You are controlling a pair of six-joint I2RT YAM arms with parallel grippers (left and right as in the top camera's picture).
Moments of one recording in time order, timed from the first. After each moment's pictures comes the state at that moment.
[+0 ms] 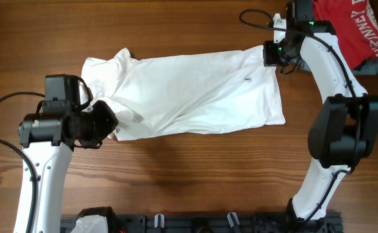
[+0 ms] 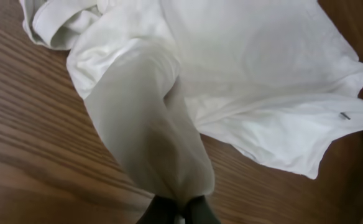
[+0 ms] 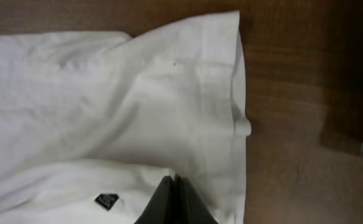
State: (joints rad) left arm 0.06 1.19 1.07 -1.09 0.30 -0.61; right arm 0.02 2.08 1.74 -0.93 -0.13 -0.03
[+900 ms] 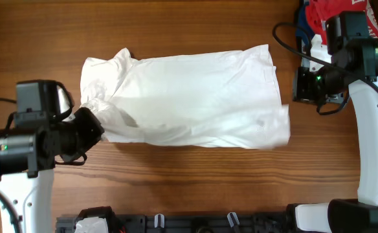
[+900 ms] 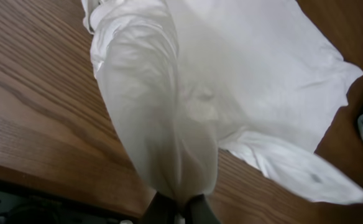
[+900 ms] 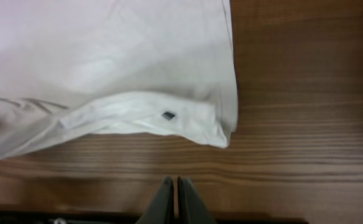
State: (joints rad) left arm 0.09 1.09 1.32 -1.42 0.23 -0.59; right arm 0.01 1.55 1.75 -1.59 -0.12 0.13
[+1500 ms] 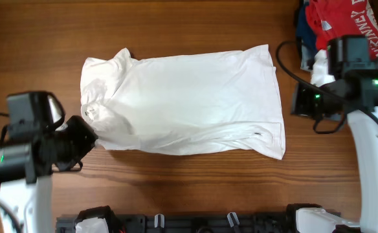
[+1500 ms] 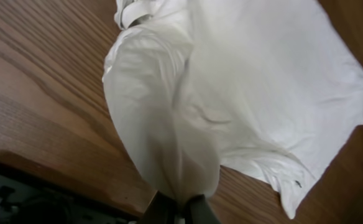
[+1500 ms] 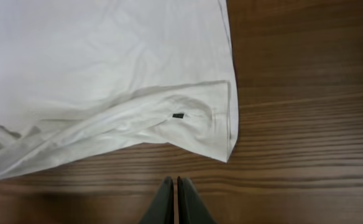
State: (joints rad) left arm 0.17 1.07 1.25 -1.42 0.21 -0.59; right arm 0.01 1.38 1.46 -1.40 -0.13 0.19
